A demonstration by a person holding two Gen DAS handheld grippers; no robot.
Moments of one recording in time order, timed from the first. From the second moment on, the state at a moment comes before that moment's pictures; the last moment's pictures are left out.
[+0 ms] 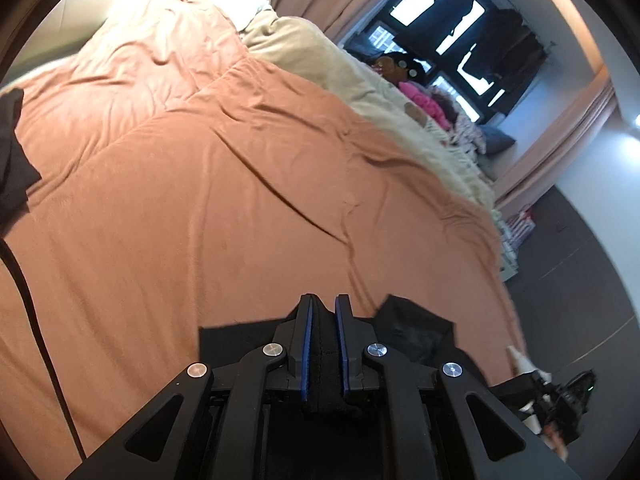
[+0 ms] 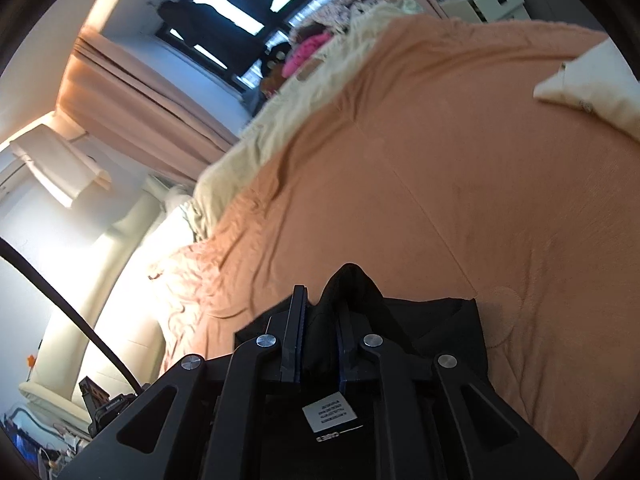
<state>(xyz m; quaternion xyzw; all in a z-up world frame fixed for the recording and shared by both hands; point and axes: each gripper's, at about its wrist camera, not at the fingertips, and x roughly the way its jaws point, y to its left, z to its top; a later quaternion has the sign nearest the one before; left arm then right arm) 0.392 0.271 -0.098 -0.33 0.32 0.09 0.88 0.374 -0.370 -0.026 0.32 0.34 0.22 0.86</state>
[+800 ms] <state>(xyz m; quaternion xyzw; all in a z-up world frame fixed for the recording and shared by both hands) 0.356 0.272 -0.156 -0.30 0.41 0.14 0.85 0.324 -0.355 0.033 0.19 0.44 0.15 0.87</state>
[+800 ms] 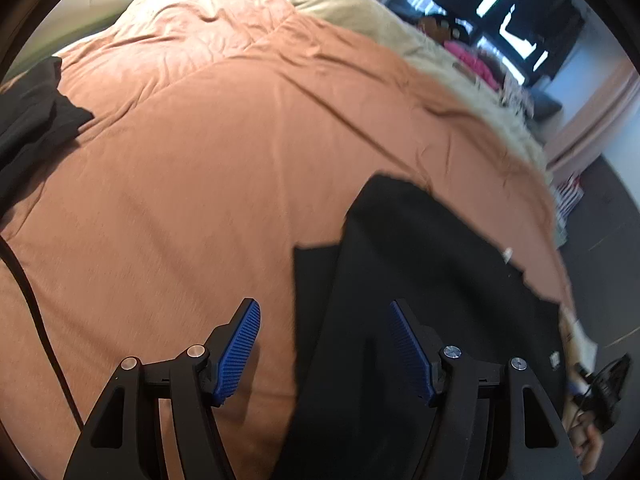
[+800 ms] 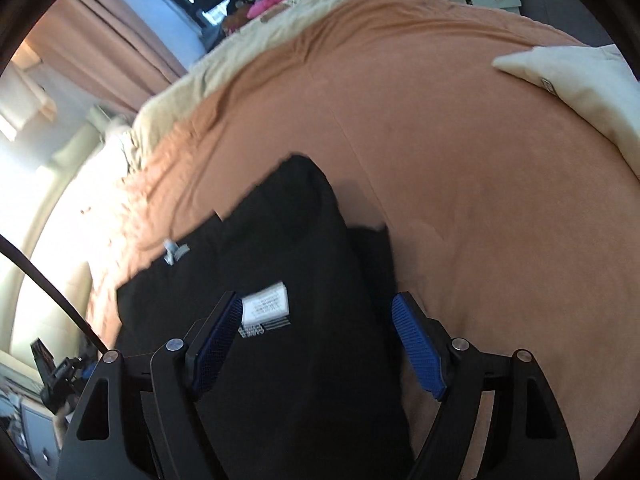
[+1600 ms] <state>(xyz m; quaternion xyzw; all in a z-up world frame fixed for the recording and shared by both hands) 0.327 0.263 -0.174 -0.30 0.44 0.14 0.84 0.325 -0.355 0.044 0.16 0.44 0.11 0.88</state>
